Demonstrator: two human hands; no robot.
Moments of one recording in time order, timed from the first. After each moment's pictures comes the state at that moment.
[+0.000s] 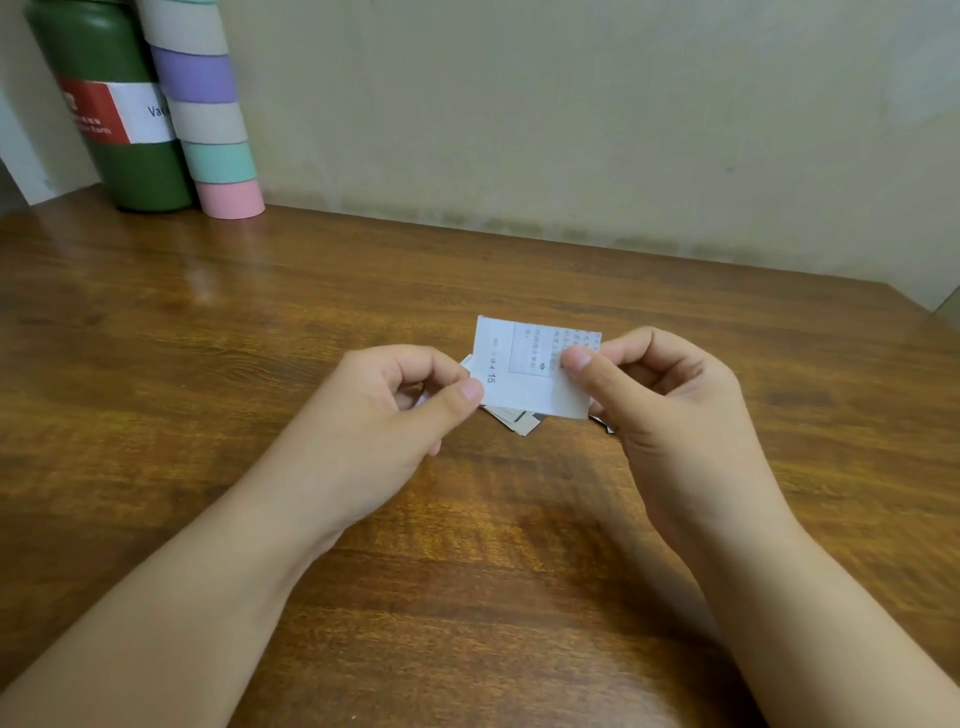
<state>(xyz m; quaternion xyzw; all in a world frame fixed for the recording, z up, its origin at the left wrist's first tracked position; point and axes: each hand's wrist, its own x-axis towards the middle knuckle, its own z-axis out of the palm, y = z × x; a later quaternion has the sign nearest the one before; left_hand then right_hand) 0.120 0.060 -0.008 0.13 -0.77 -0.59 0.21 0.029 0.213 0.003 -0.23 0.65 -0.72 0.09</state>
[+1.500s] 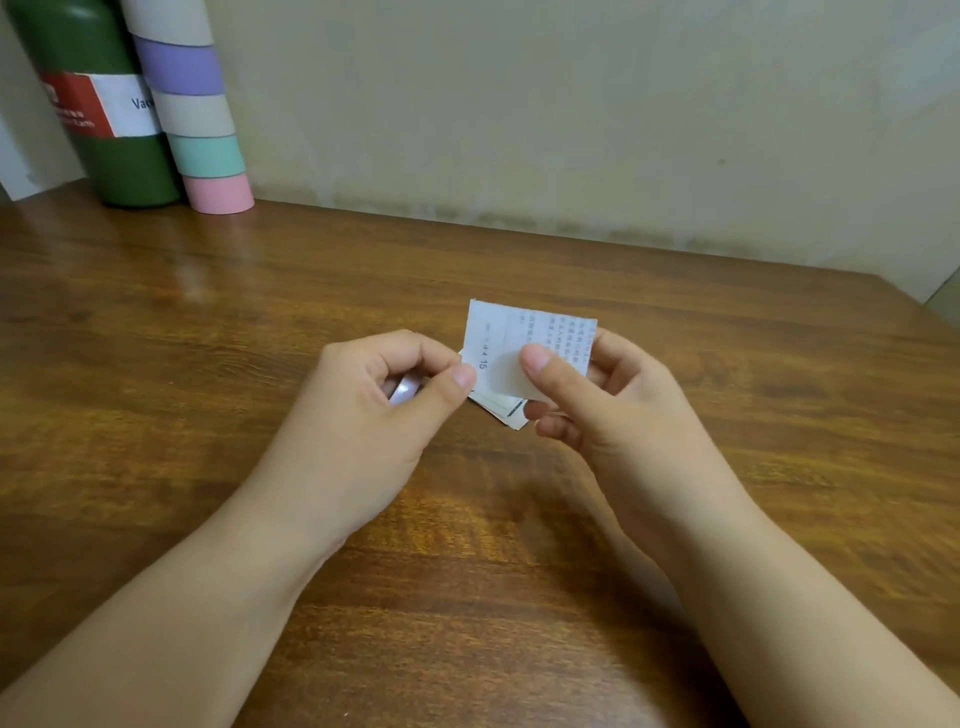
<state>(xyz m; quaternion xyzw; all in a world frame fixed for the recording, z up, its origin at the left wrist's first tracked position) 0.117 0.065 -0.013 0.07 -0.76 -0.57 0.30 0.035 0.204 -0.001 -0.22 0.66 -0.70 0.19</state>
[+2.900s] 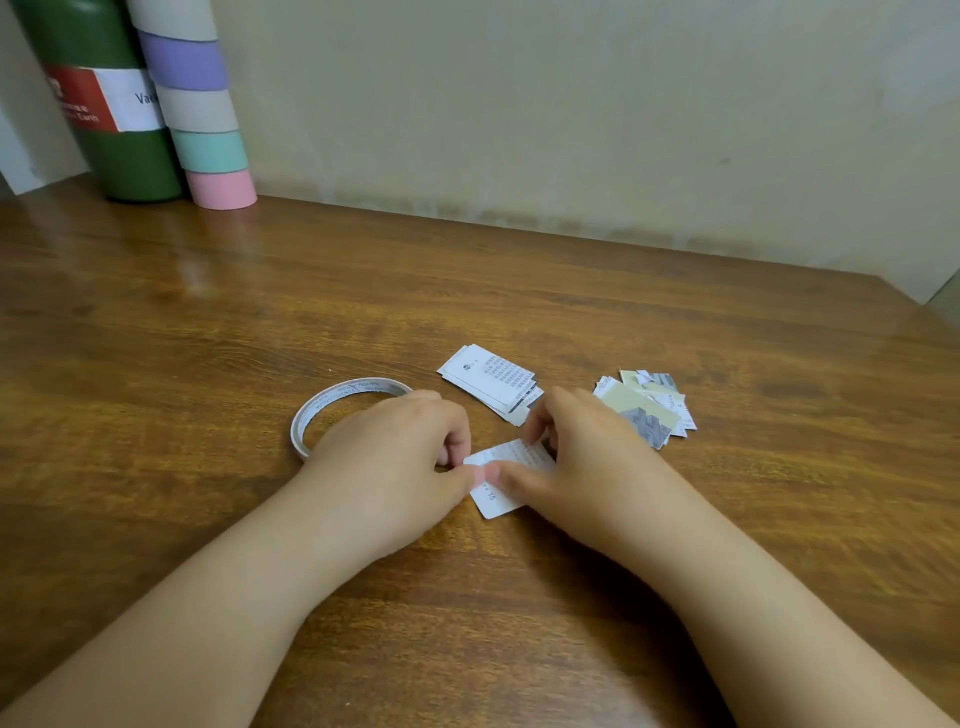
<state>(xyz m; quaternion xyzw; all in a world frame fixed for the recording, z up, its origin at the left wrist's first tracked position) 0.114 0.065 -0.028 0.14 -0.96 -0.20 0.09 0.027 0.203 -0.025 -0.34 0.91 -0.22 0.06</state>
